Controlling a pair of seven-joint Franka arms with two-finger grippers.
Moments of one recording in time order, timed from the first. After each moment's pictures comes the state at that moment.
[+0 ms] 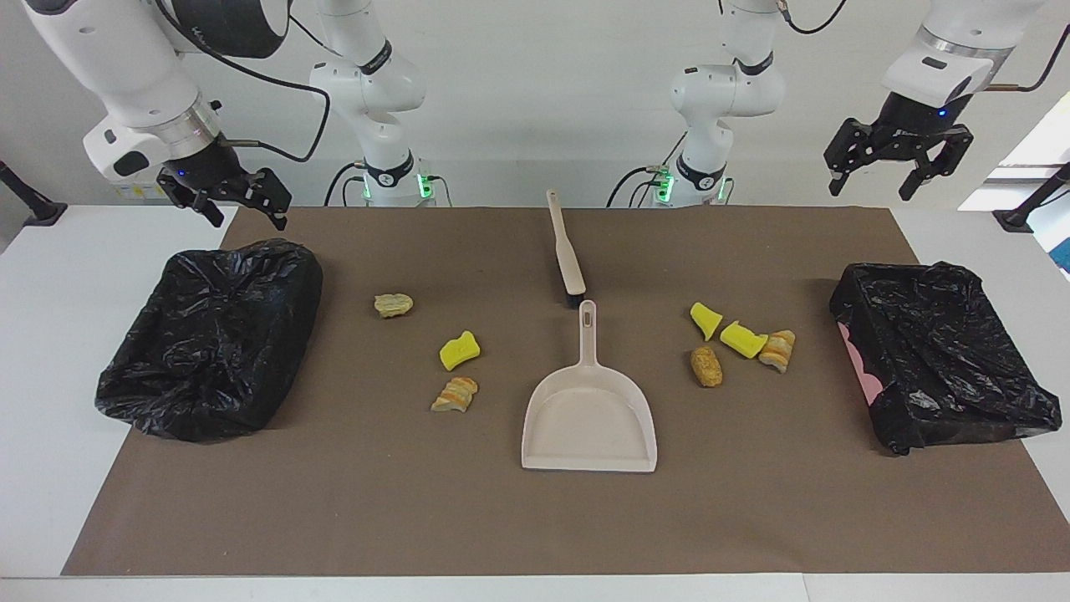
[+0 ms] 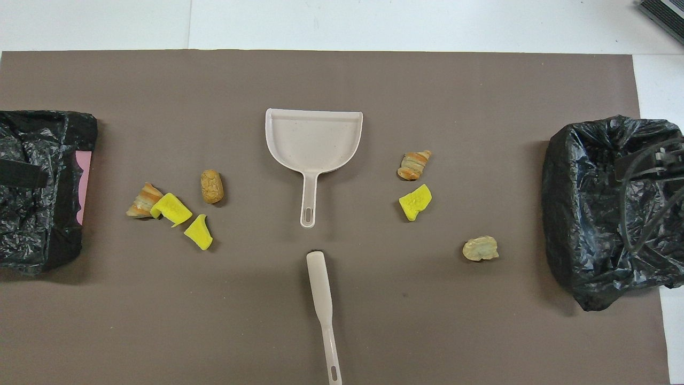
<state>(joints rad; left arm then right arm) -0.09 -0.05 0.02 -1.47 0.02 1.50 0.12 -0.01 0.07 -0.06 -1.47 0.01 1.43 0.00</state>
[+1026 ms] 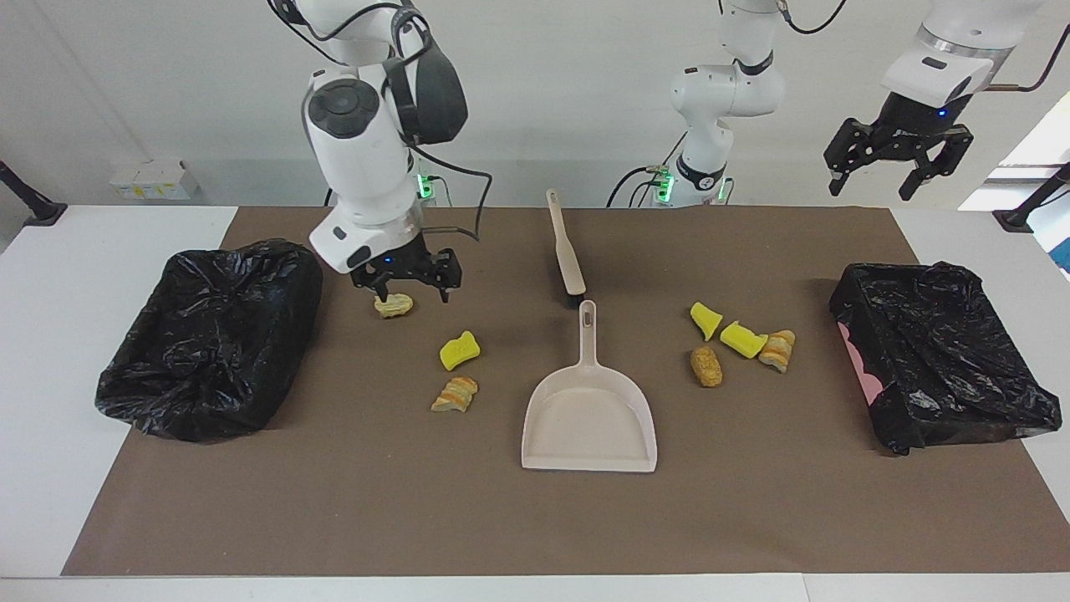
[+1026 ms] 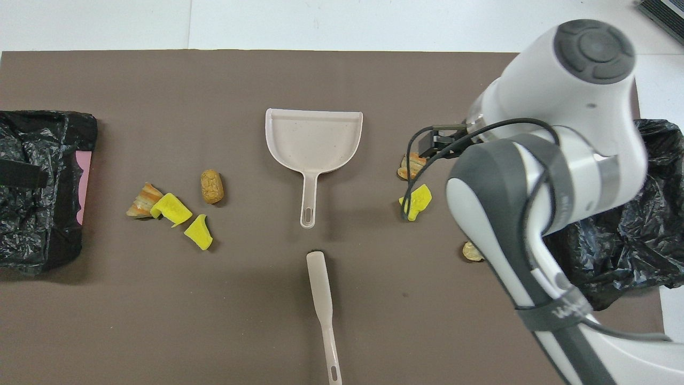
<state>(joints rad) -0.09 -0.05 0.02 -1.47 0.02 1.50 0.12 0.37 0.30 -0.05 -1.47 0.04 1.78 0.39</state>
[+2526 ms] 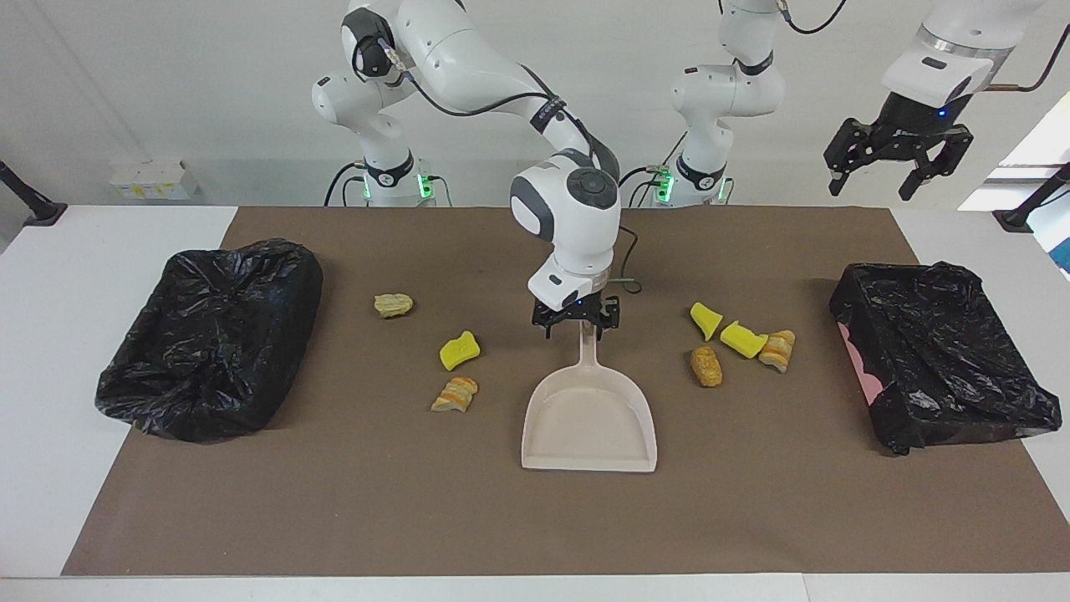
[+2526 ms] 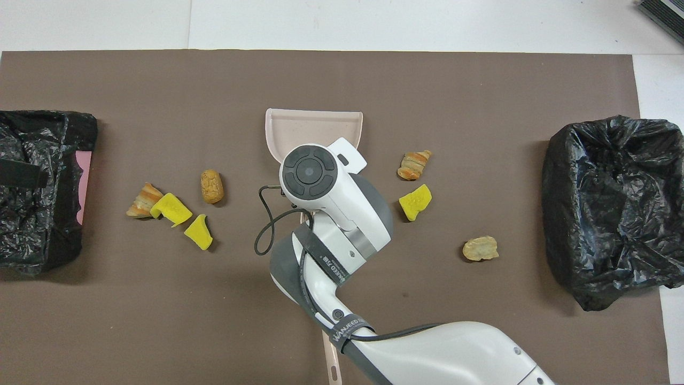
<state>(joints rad) -0.09 -0.05 0.02 -1.47 0.02 1.49 0.12 0.70 0.57 -0.05 -1.46 -0.03 2.09 0.73</state>
